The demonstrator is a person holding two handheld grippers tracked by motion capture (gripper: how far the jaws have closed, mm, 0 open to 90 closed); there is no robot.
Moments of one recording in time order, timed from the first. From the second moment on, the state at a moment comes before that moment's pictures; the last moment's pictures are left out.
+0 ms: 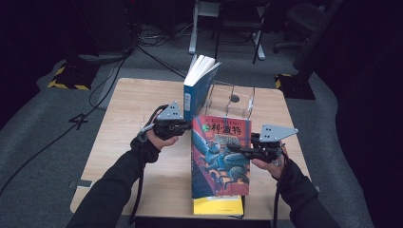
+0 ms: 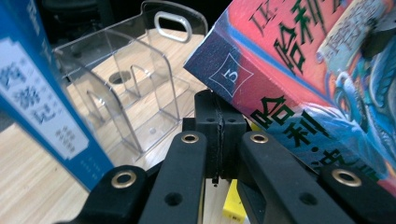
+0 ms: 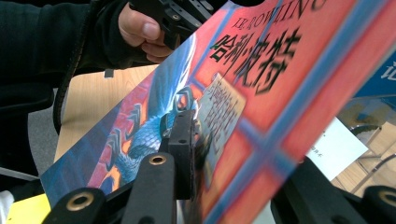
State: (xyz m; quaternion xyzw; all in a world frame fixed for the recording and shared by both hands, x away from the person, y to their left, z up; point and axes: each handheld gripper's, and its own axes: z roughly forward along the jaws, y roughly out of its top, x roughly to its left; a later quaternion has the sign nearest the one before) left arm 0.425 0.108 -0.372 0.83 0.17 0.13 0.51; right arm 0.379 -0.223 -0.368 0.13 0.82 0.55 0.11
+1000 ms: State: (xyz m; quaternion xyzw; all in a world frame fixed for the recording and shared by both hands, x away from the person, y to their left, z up) left arm 0.379 0.090 -0.307 0.81 0.14 0.19 0.54; right arm 0.331 -0.244 -0.351 0.09 0.76 0.59 0.24
